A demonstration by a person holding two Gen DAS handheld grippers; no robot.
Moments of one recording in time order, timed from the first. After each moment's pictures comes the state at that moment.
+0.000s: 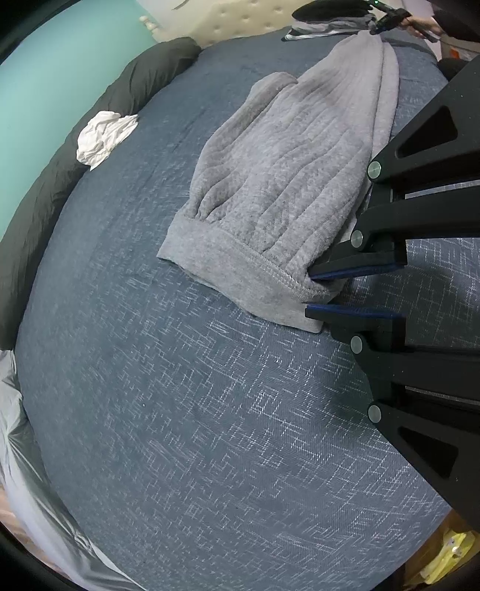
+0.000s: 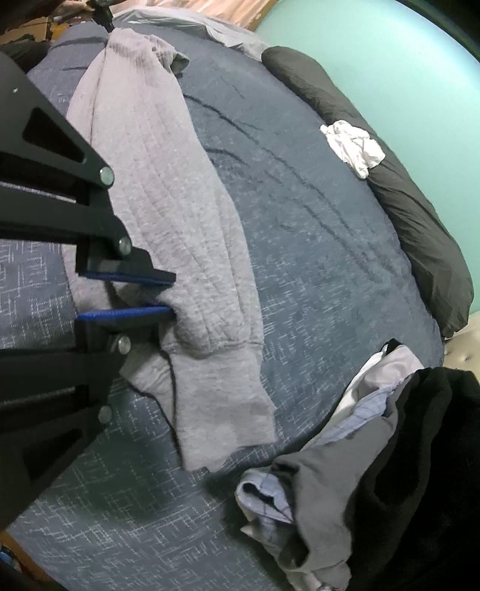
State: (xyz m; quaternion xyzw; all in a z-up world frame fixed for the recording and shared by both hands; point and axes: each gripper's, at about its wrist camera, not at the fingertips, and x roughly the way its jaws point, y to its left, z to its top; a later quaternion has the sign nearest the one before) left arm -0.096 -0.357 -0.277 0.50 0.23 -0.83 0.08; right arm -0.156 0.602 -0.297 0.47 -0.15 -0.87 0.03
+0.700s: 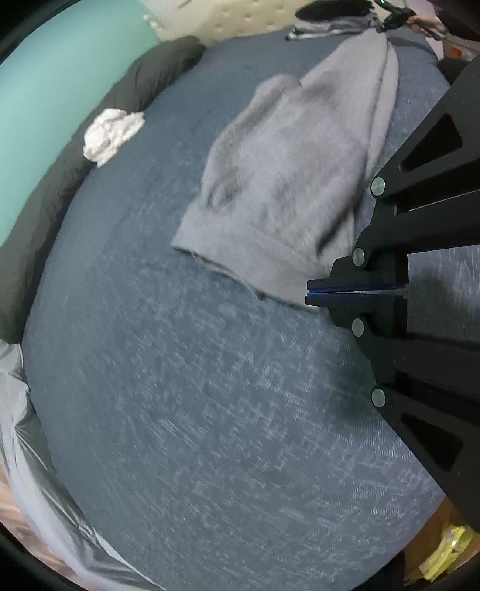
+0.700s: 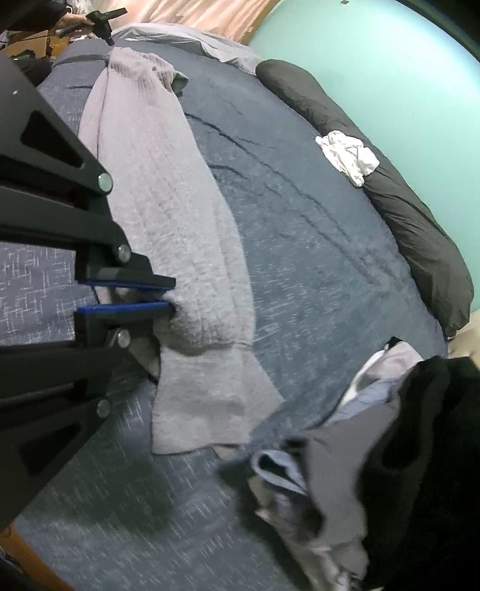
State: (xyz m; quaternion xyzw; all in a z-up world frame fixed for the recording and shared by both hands) left arm -0.084 -0.370 -0.265 0.50 0.22 -0.83 0.10; right arm -0.142 0.616 -0.294 0.48 -0.18 -0.86 0.05
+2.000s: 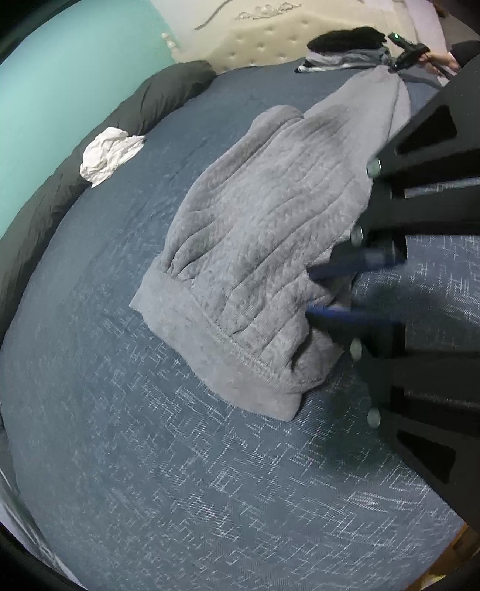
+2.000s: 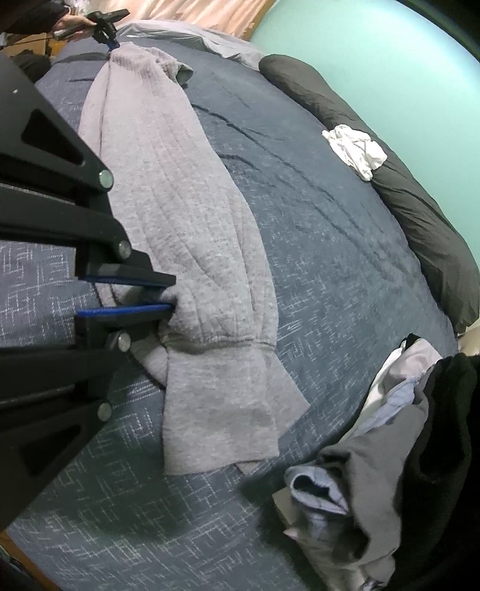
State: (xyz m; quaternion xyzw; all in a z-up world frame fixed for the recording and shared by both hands) left arm -0.106 -0.318 -0.291 0.49 0.29 -0.82 0.05; right arm -0.140 0.609 -0.310 0.48 -0.19 -0.86 0.05
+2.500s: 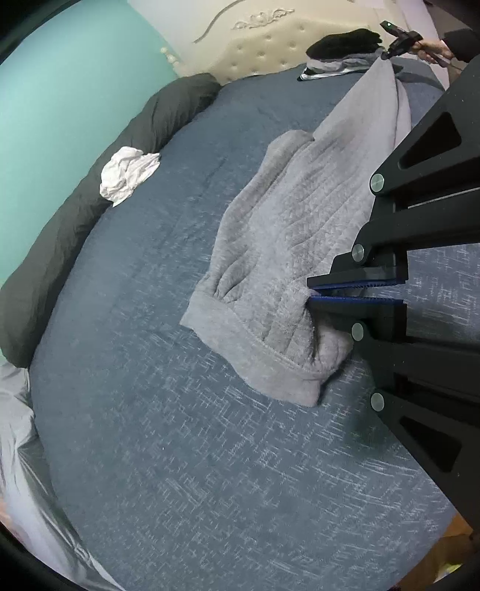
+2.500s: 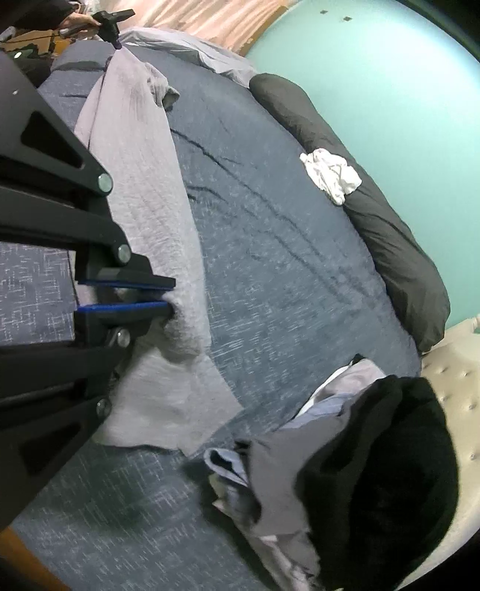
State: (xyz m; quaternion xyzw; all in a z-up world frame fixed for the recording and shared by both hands) left arm -0.086 -0.319 -0.243 0.45 0.27 -0.85 0.04; right arm -0.132 0.618 -0.256 0.43 -0.18 -0.88 0.07
